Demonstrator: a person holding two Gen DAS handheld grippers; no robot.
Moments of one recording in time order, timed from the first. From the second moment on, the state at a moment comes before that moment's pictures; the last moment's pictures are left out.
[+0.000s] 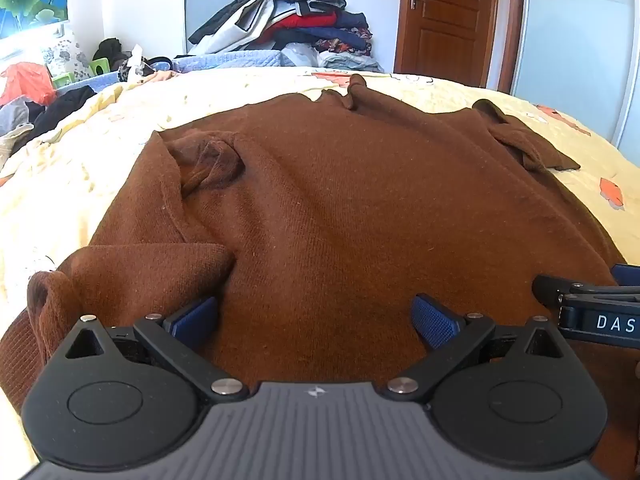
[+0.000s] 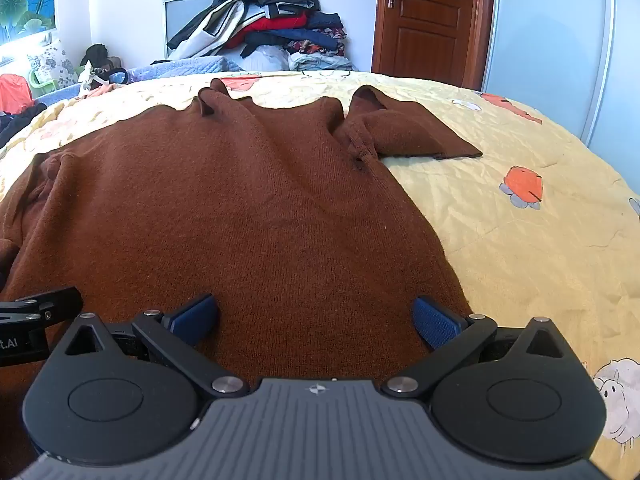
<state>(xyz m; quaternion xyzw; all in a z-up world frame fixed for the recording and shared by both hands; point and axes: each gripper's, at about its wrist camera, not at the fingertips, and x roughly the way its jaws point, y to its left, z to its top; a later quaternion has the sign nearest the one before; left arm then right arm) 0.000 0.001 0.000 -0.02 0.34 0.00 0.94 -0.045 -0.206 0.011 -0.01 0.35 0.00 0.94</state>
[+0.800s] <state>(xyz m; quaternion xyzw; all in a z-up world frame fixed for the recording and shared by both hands) -0.004 -0.001 0.001 0.00 0.34 0.00 0.94 -0.046 -0.205 0.011 -0.01 0.34 0.00 0.94</state>
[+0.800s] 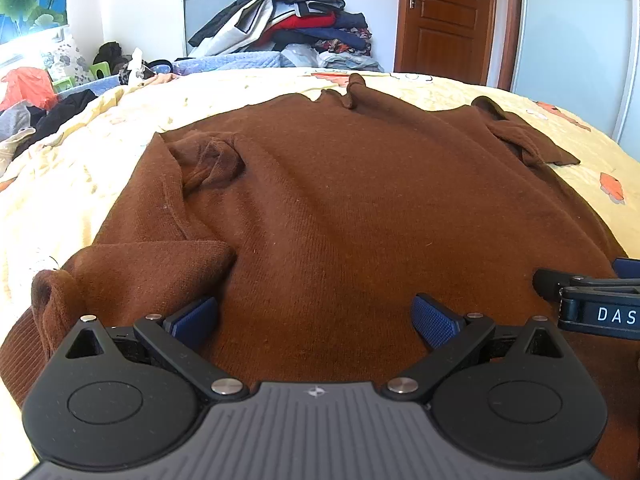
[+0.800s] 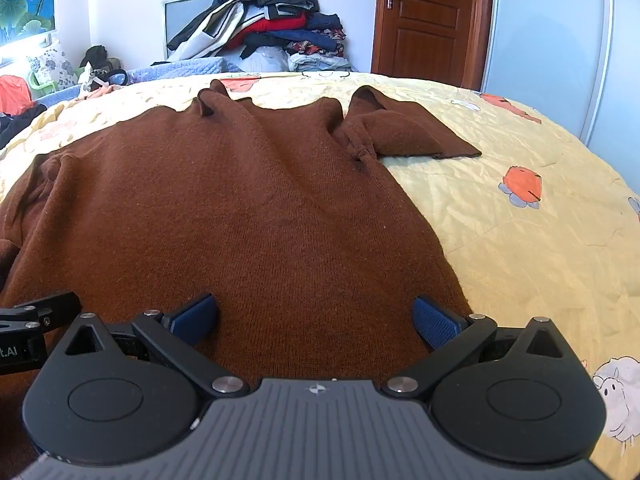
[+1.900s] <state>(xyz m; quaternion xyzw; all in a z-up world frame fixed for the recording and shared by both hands) -0.003 -0.002 0.000 0.00 0.34 0.00 0.94 -0.049 -0.205 0.012 -0.01 0.34 0.00 0.94</state>
